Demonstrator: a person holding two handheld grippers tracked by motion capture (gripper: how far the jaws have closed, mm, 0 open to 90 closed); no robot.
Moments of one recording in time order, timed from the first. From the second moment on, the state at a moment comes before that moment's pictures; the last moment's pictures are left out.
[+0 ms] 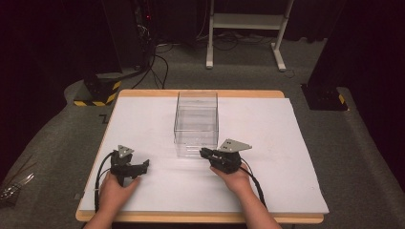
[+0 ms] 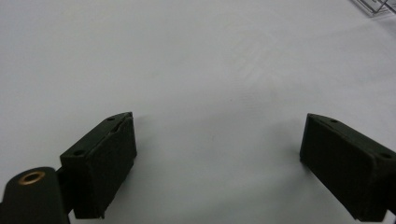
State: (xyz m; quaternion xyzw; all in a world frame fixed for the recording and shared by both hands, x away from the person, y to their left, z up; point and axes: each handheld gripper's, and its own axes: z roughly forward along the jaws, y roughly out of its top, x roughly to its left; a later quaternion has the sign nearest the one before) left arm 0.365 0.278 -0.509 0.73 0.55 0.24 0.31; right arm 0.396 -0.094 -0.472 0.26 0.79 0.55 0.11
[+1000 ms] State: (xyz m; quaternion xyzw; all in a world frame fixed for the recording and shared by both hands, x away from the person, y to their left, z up) left arm 0.365 0.278 -0.509 0.73 0.55 0.24 0.31; right arm 0.354 -0.098 -0.472 0.24 0.80 0.55 0.09
